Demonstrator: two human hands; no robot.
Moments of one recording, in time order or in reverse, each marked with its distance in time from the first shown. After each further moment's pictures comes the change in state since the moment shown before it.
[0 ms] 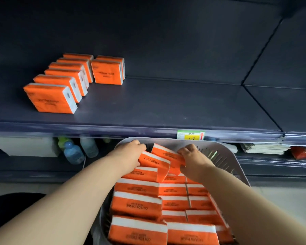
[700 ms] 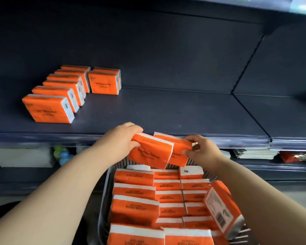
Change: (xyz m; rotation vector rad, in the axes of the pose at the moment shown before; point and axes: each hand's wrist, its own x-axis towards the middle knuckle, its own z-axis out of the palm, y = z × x) left_hand -0.014 -0.007 -0.061 -0.253 0.331 0.027; right_hand -0.018 0.014 -0.057 0.600 0.232 0.018
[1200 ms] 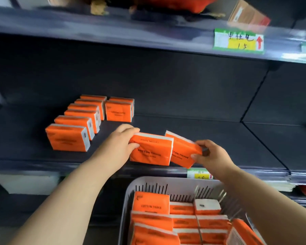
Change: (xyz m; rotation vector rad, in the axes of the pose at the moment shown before) left_hand 0.017 -0.036 -0.053 -0.085 0.327 -0.020; right_hand 0.040 -0.053 -0.010 0.069 0.191 -0.111
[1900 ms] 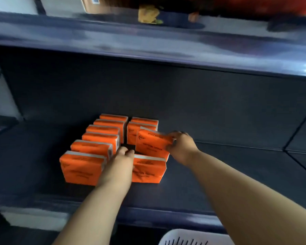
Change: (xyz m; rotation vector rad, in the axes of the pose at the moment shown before) left_hand 0.057 -0.079 0.000 0.171 -0.090 -0.259; right_hand 0.147 -0.127 0.132 -0.222 -0.099 -0.178
